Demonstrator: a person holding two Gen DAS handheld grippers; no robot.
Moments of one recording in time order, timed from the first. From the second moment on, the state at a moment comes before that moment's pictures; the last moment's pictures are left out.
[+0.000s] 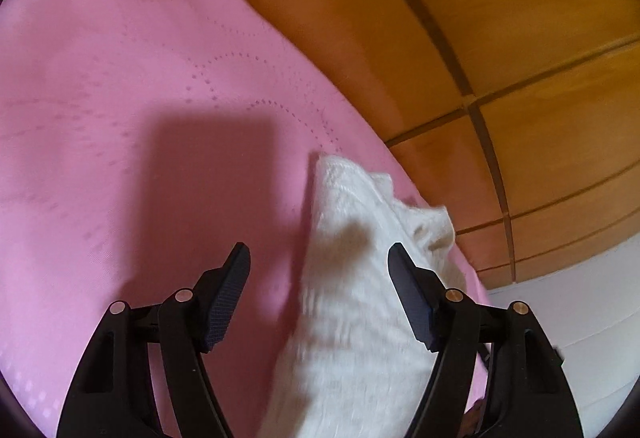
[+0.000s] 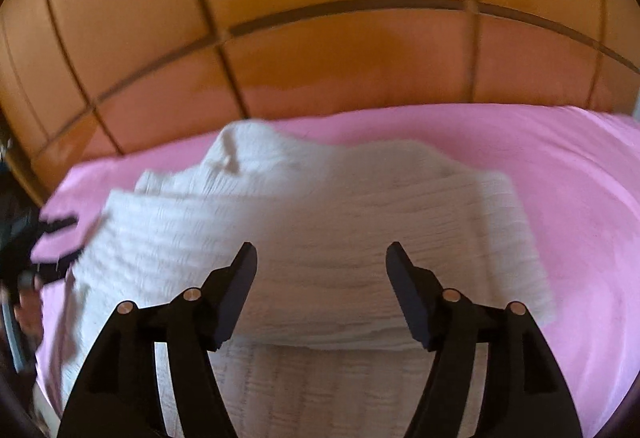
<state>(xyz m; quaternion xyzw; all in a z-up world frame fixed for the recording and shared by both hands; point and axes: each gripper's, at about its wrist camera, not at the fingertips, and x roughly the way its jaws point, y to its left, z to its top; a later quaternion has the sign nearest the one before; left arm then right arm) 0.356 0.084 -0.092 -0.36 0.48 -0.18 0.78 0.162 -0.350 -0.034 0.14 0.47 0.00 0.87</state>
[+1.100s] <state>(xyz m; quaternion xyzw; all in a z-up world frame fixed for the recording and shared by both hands) 0.287 -0.039 -0.058 -0.02 0.40 -0.08 0.91 0.165 -0.311 -0.074 0.06 0.48 0.00 0.88</state>
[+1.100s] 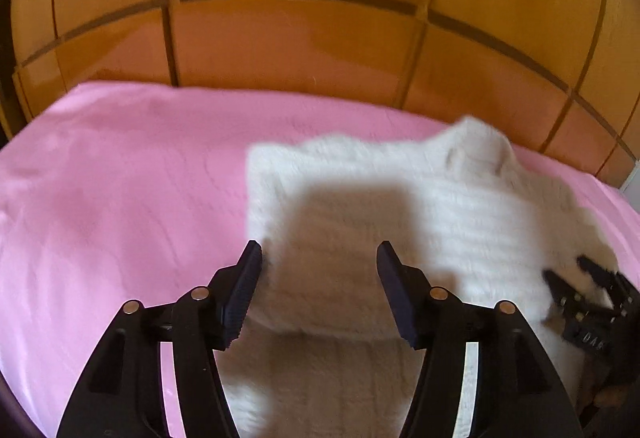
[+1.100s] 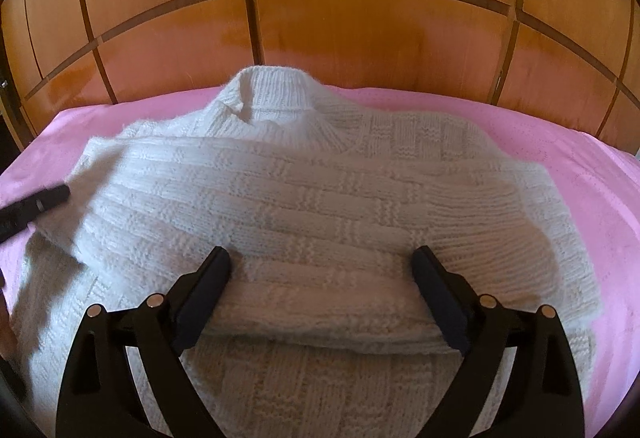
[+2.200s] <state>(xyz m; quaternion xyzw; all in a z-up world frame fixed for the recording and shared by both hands) 0.242 -0.021 -0.065 -0.05 0.40 -0.05 0.91 0.171 -0.313 -0.079 0.07 0.48 0.02 0.87</state>
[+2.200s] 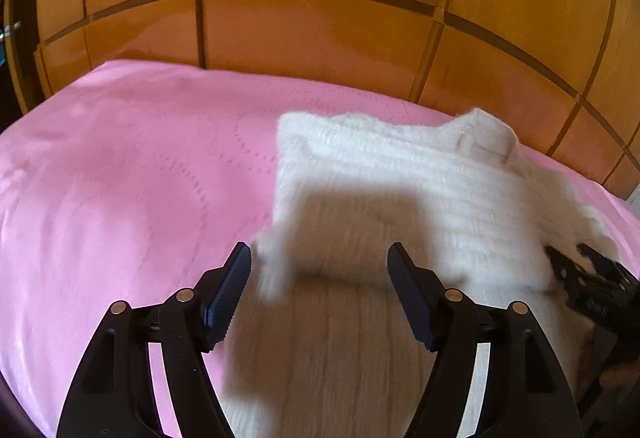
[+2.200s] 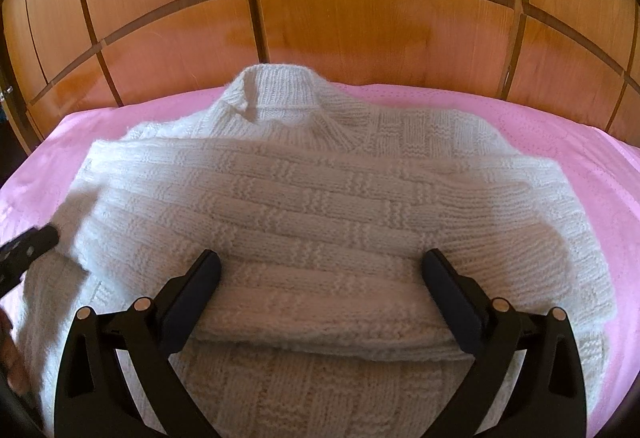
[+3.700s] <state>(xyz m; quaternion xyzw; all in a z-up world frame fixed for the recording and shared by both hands) 0.040 0.055 -0.094 -0.05 0.54 -0.27 0.80 -0.087 -0.406 -0.037 0.26 0.61 0.06 0.75</state>
